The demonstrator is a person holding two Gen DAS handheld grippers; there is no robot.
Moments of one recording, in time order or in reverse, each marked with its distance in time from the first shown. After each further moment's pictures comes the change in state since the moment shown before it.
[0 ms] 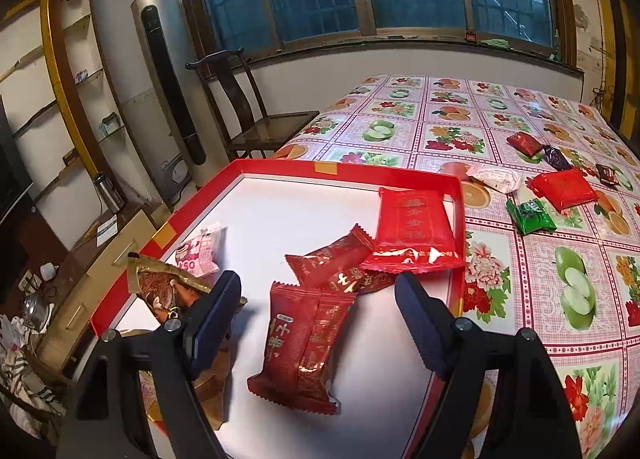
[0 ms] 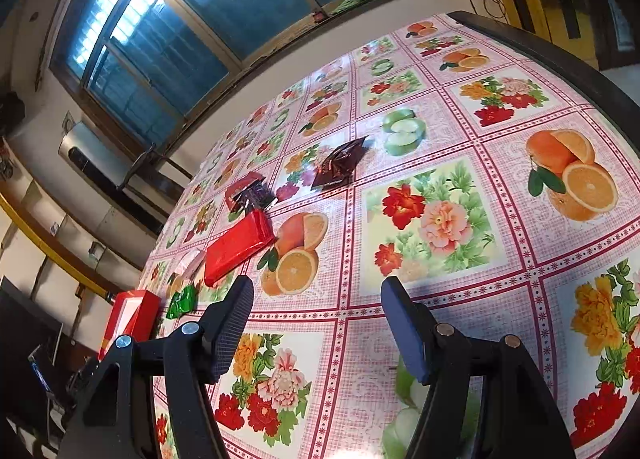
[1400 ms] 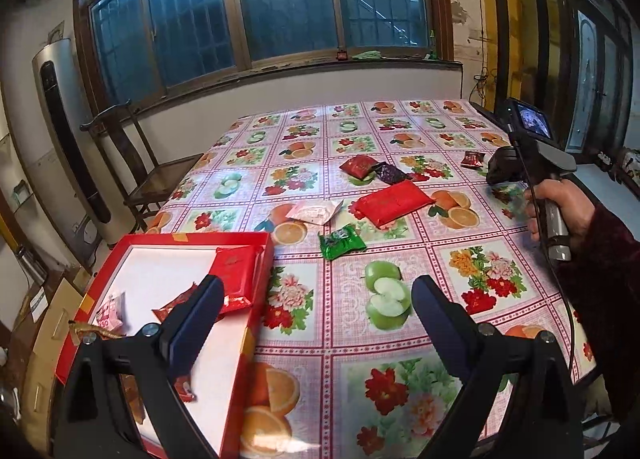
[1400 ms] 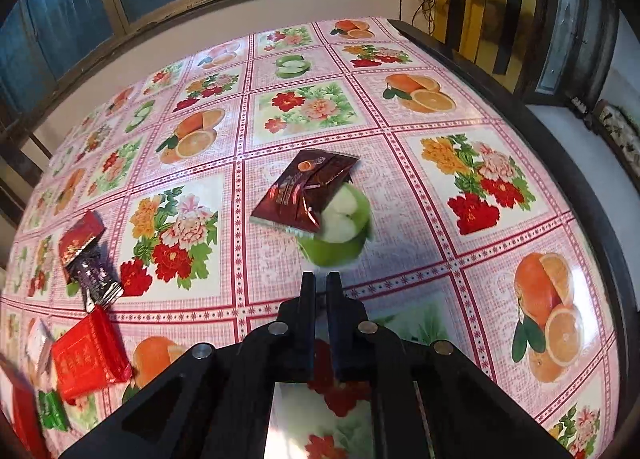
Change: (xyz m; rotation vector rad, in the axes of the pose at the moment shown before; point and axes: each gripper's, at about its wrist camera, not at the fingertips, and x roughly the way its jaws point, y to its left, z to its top) left arm -0.097 -0.096 0.027 0.245 -0.085 -0.384; right arm 0.105 -0.001 0.089 -0.017 0.073 -0.533
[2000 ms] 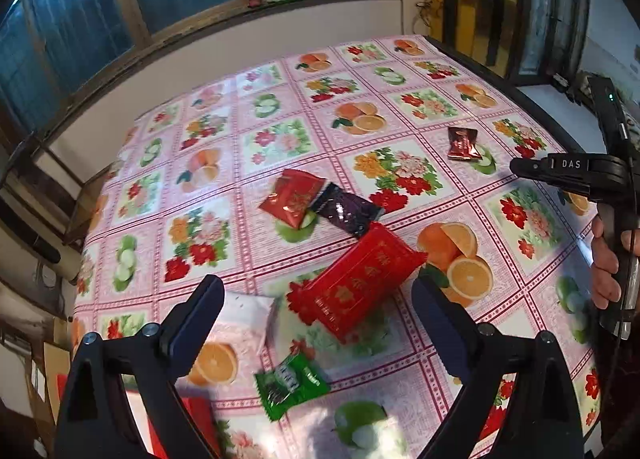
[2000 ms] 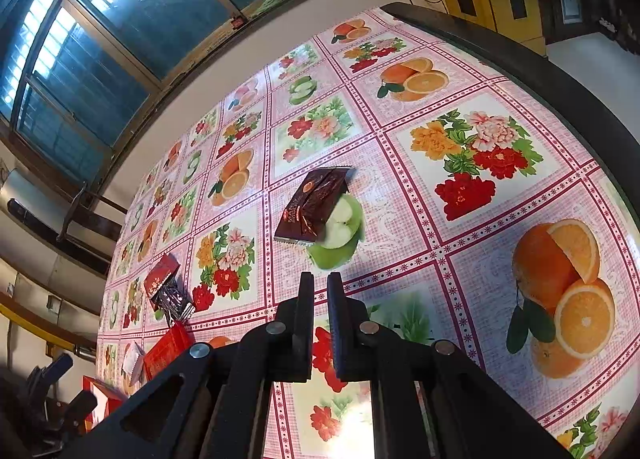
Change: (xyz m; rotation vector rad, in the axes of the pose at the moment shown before) left arm 0.182 -0.070 0.127 0.255 0.264 -0.213; right arm -0.023 -0.057 0.002 0.205 -0.017 0.320
